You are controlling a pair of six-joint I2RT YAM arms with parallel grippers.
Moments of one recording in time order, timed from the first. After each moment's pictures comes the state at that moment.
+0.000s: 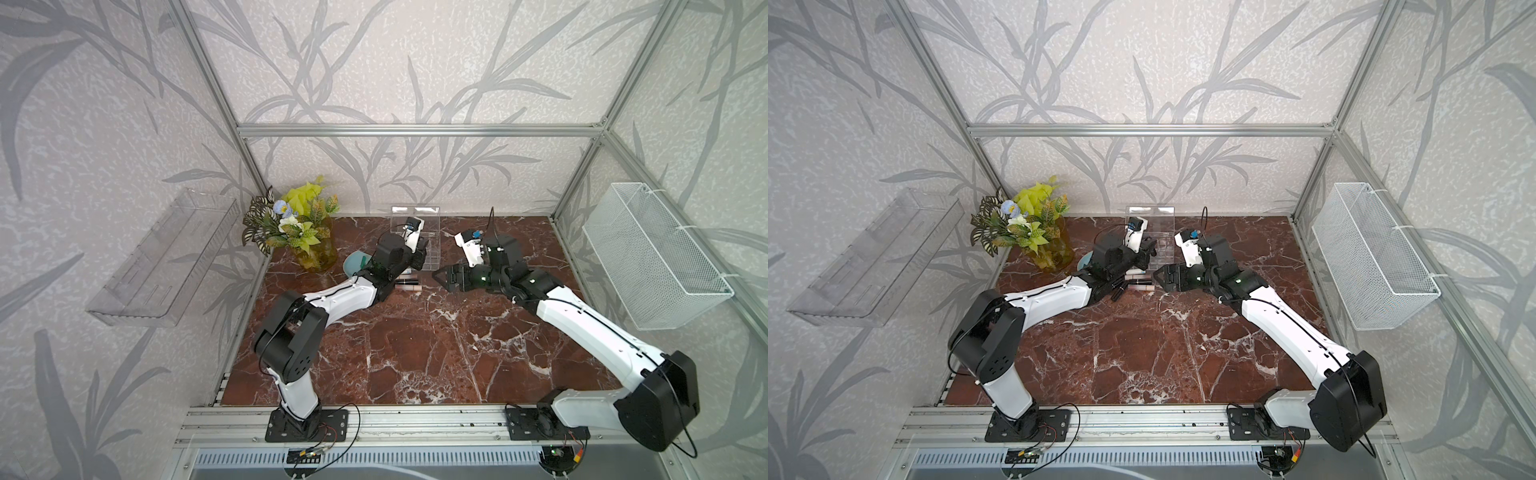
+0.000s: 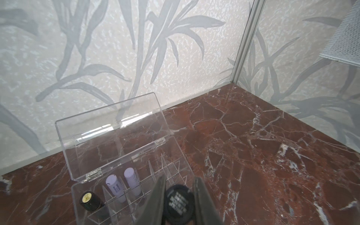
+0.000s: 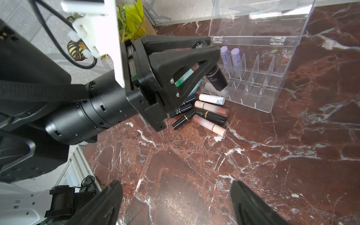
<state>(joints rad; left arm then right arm) -0.58 1.78 1.11 0.45 -0.02 -0.01 0.51 1.32 1.08 -0.37 -0.38 0.40</state>
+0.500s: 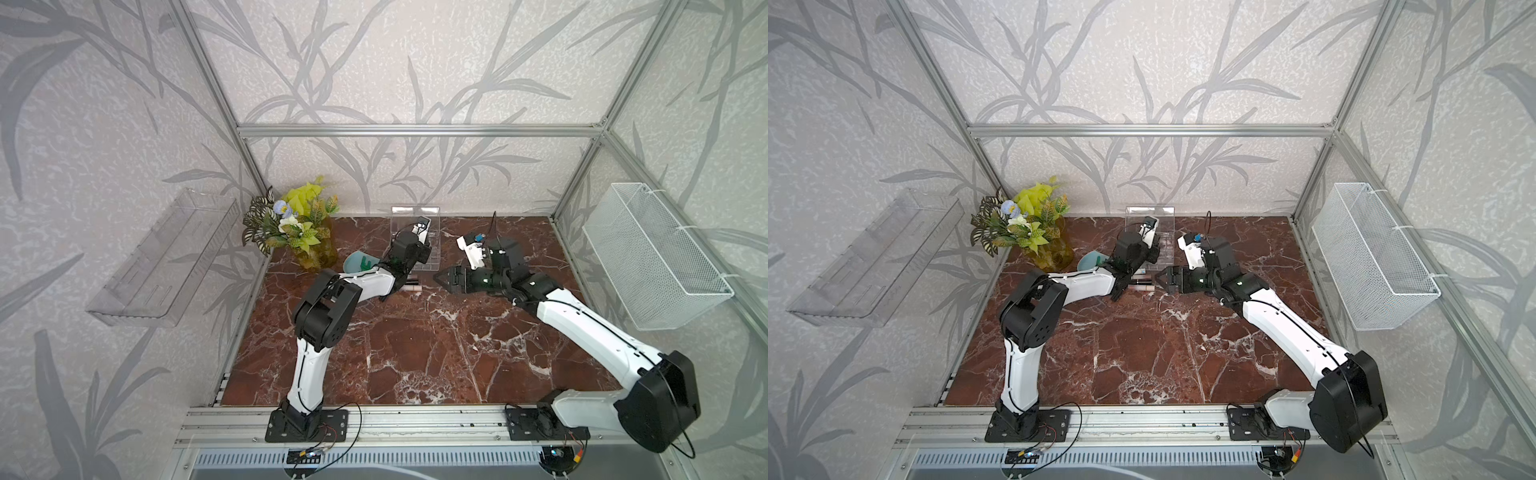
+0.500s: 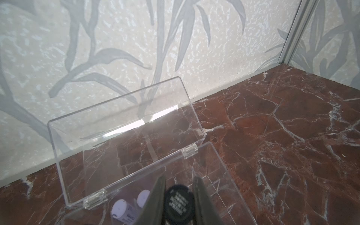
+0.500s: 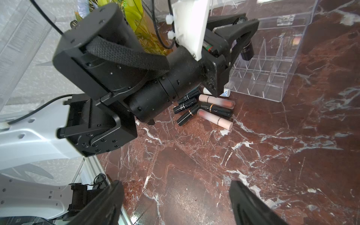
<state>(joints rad) -0.58 2.08 1.34 0.49 -0.17 0.08 0.49 1.31 1.04 -0.34 -0.45 0.45</state>
